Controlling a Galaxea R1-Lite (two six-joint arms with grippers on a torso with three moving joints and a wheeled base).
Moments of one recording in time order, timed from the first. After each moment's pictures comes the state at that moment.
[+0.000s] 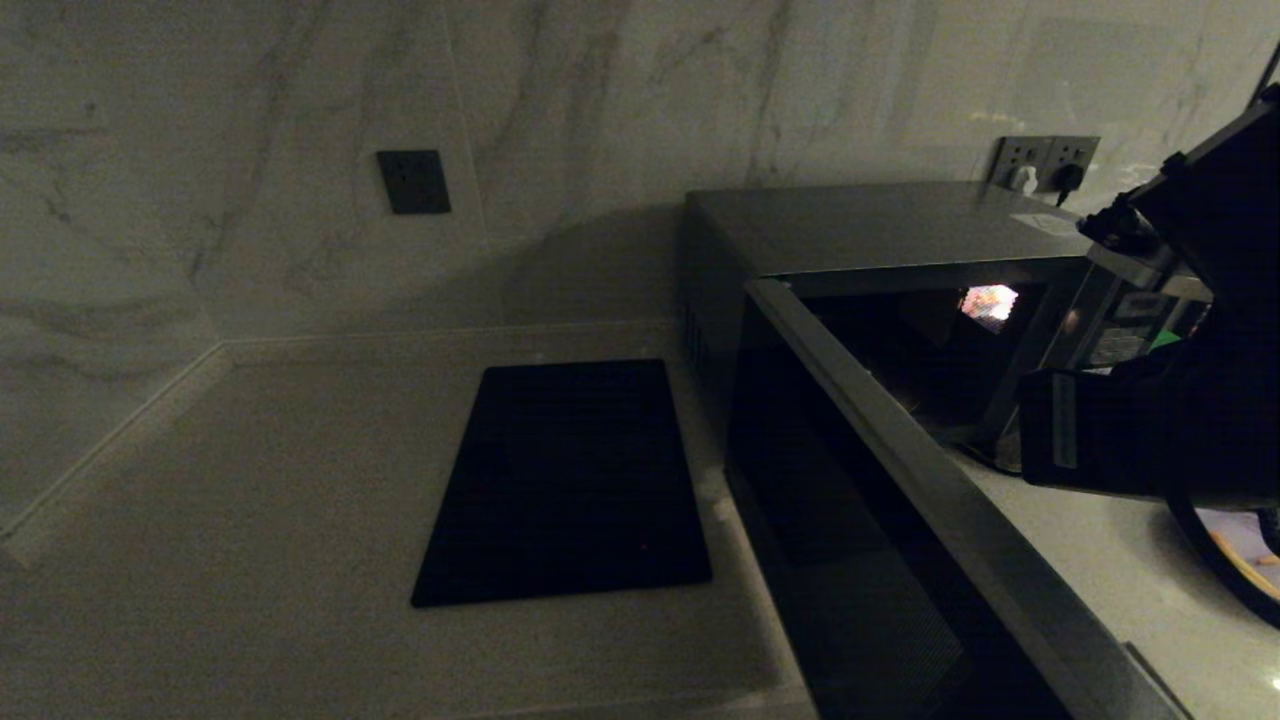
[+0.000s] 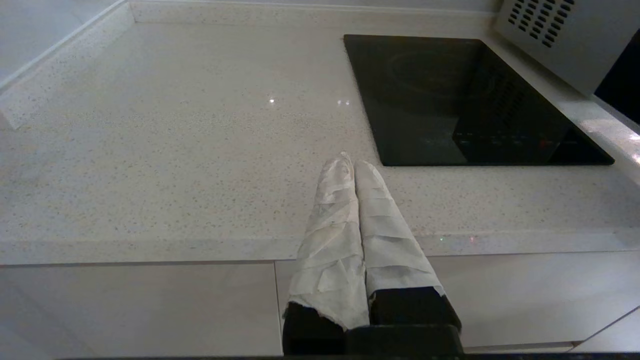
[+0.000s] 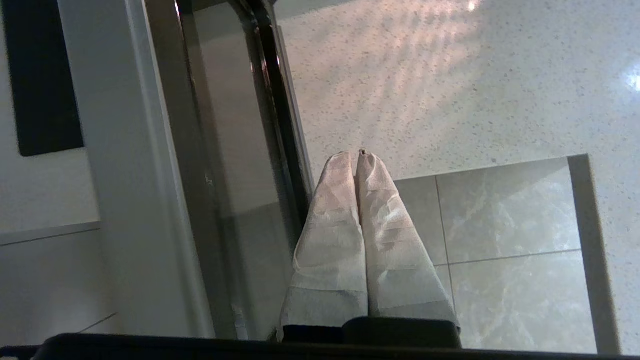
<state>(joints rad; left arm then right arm) 0.00 0.00 0.00 -0.01 0.03 -0.07 0.74 1.51 -1.52 0.90 -0.48 0.75</state>
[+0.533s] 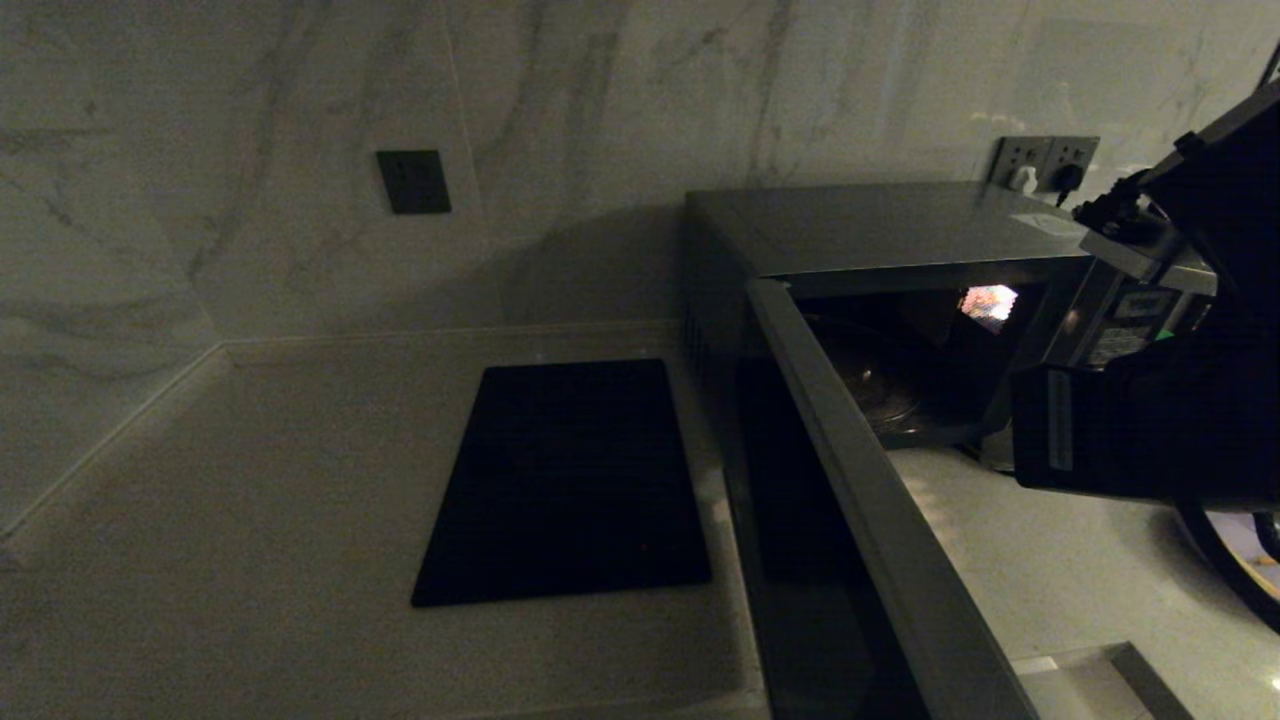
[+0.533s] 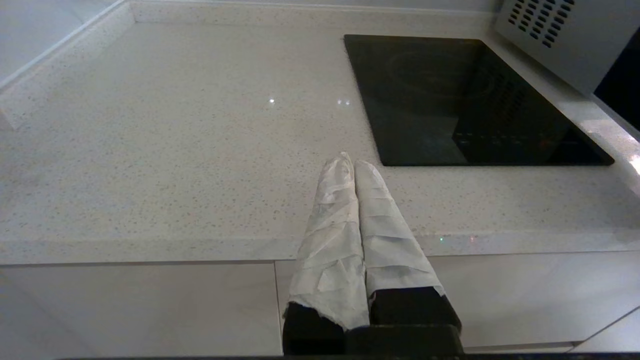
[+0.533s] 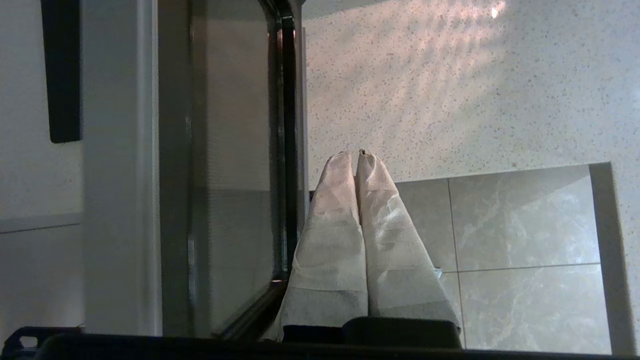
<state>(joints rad) 0.00 0.00 0.00 -0.01 0.03 -0.07 0.79 1.52 -1.54 0.90 -0.48 0.76</state>
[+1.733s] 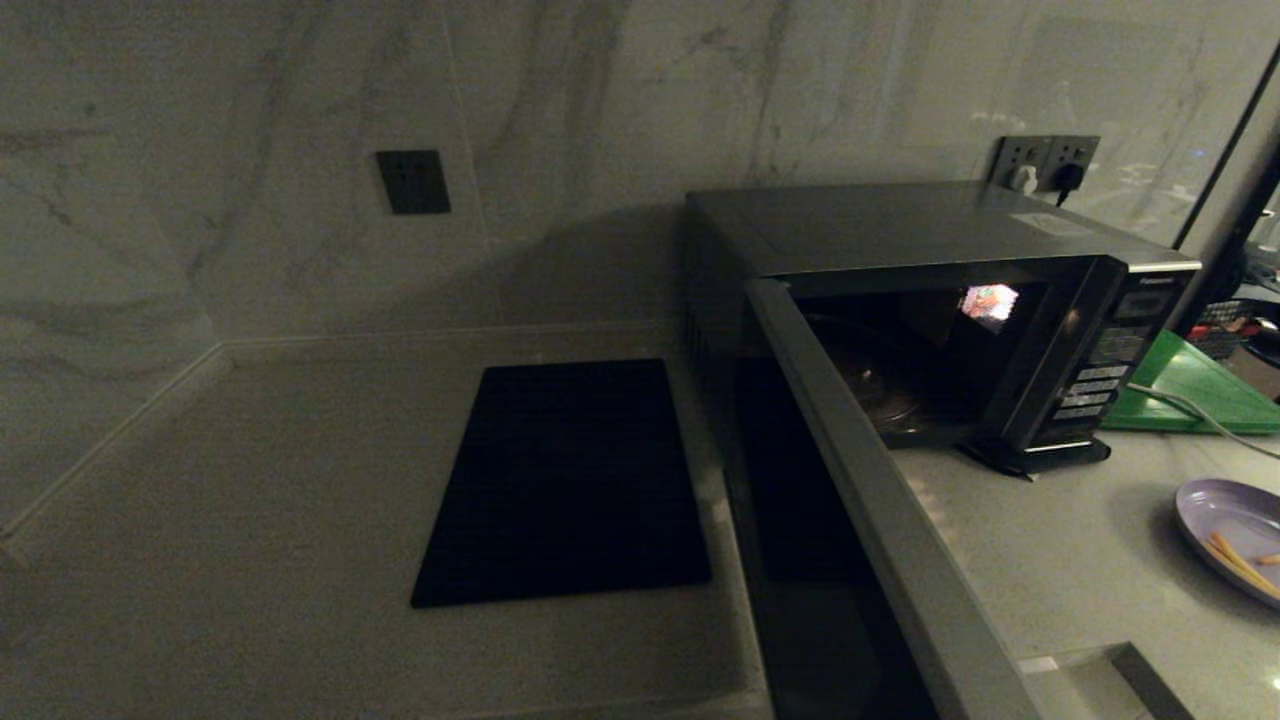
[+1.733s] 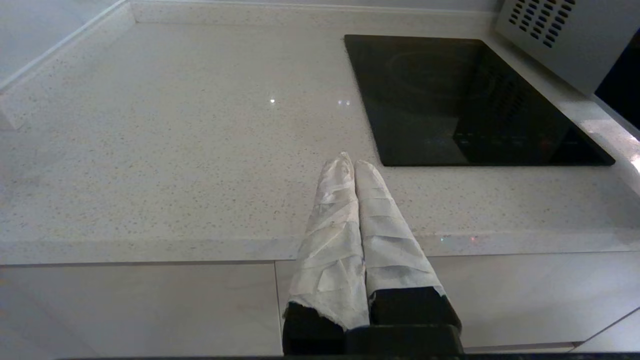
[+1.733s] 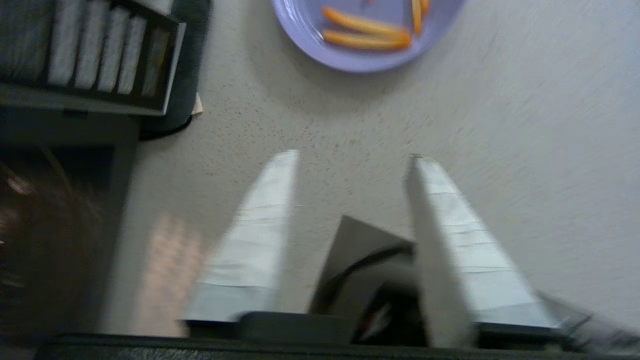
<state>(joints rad) 0.00 0.00 0.00 -0.01 0.03 -0.07 -0.53 1.61 -1.50 0.84 -0.14 0.75</state>
